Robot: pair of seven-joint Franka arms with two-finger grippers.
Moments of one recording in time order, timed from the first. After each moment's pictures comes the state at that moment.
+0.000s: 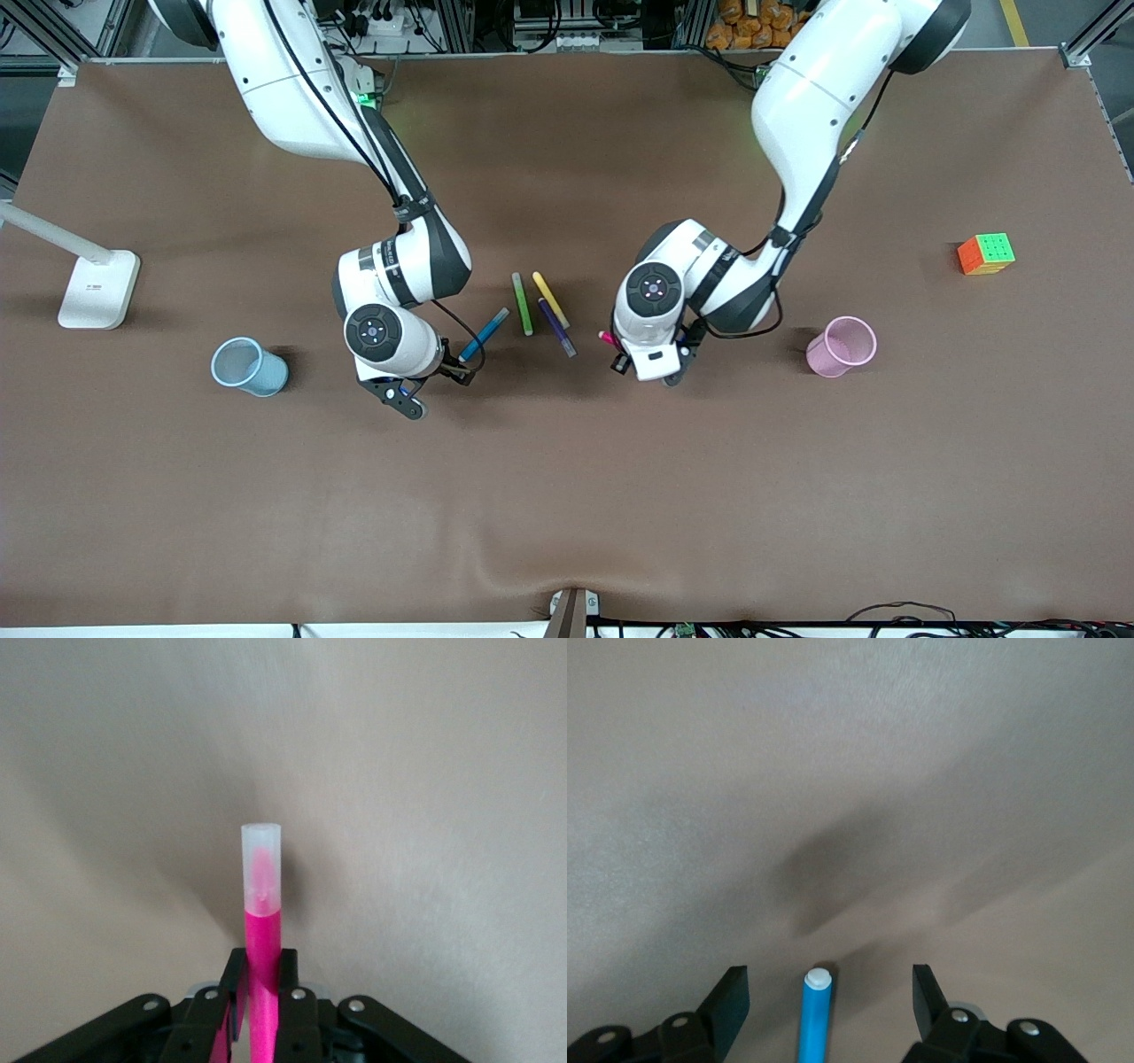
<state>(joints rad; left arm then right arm) -0.44 0.75 -0.23 -1.52 0.17 2.17 -1.75 0.59 0.70 -0.18 -1.61 0.26 2.14 0.88</state>
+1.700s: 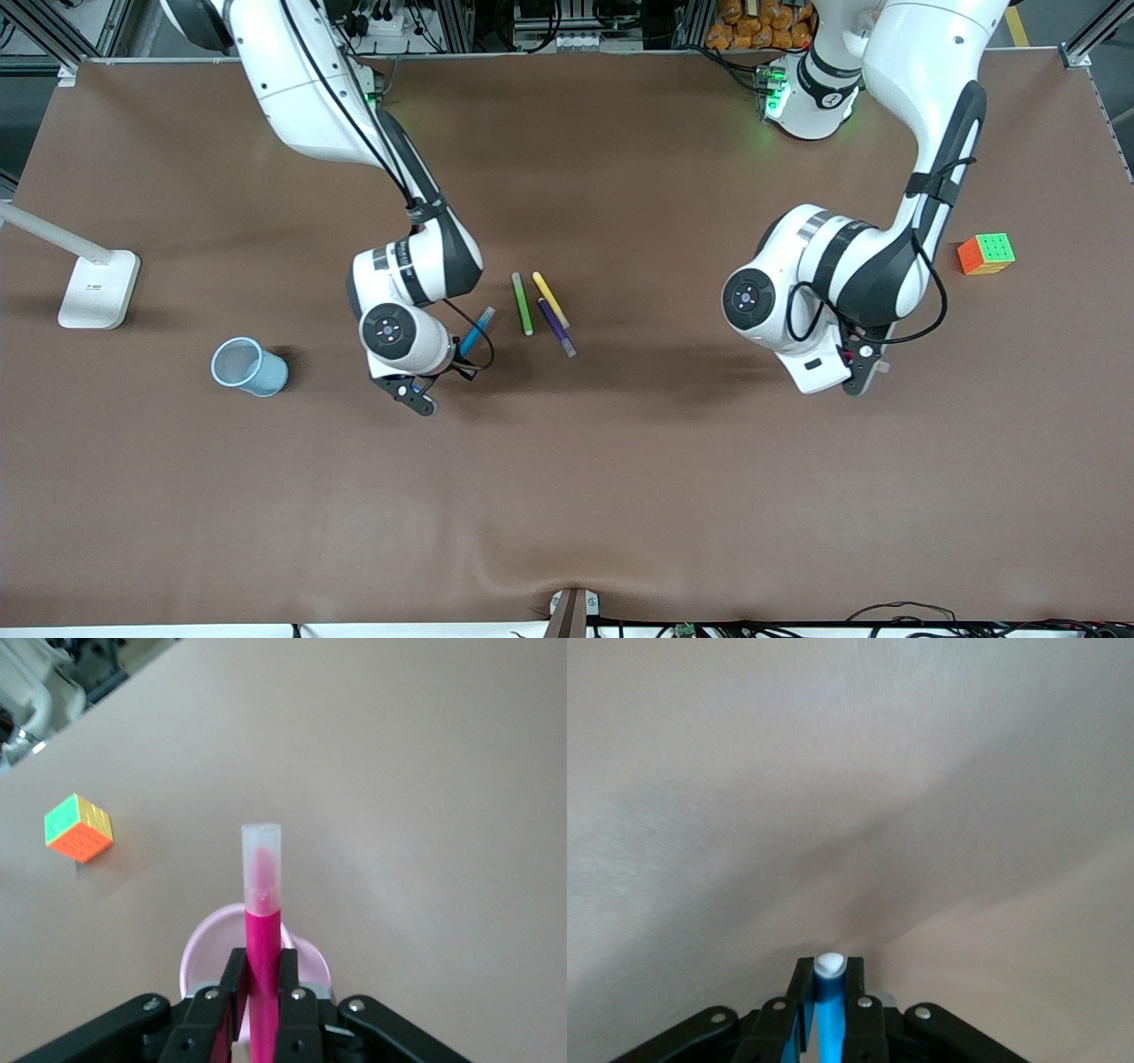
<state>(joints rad) -0.21 0.52 -0.22 -1.69 0.79 1.72 -1.78 0.61 0.71 -0.21 -1.57 0.27 2.10 0.83</state>
